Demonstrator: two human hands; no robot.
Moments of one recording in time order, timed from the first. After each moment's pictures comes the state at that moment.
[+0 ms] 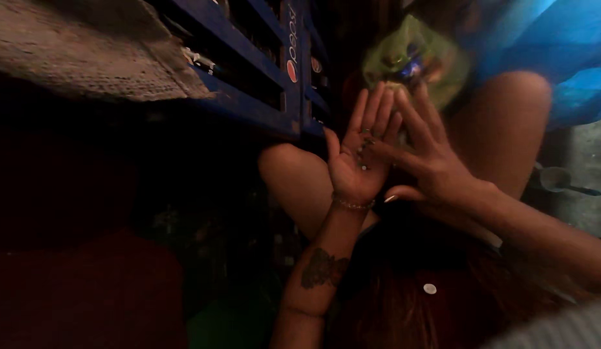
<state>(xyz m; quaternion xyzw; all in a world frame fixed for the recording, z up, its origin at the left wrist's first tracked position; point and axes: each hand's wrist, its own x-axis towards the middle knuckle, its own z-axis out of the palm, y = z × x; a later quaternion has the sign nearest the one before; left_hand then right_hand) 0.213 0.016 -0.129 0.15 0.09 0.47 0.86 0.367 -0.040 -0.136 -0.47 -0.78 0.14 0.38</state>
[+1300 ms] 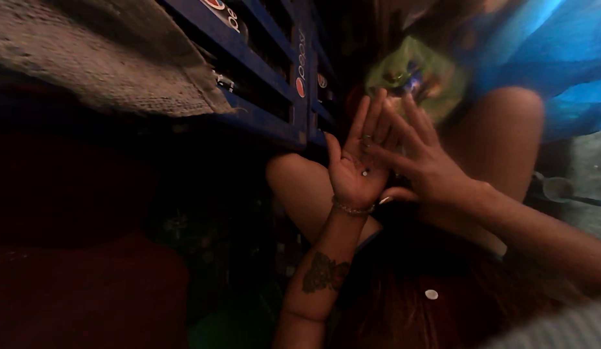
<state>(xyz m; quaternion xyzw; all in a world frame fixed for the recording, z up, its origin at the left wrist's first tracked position) 0.212 0.020 -0.118 0.19 0.09 0.46 0.86 0.364 -0.027 -0.126 -0.46 -0.80 0.12 0.36</state>
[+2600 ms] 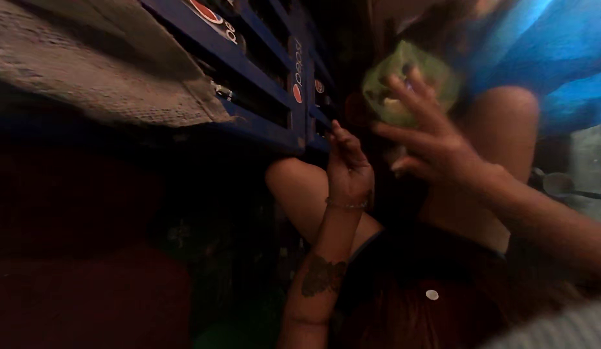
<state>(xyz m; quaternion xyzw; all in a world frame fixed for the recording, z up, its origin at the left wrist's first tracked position) 0.201 0.026 -0.123 -0.05 0.11 0.53 0.84 0.387 -0.011 -0.106 -0.43 -0.77 0.15 0.45</state>
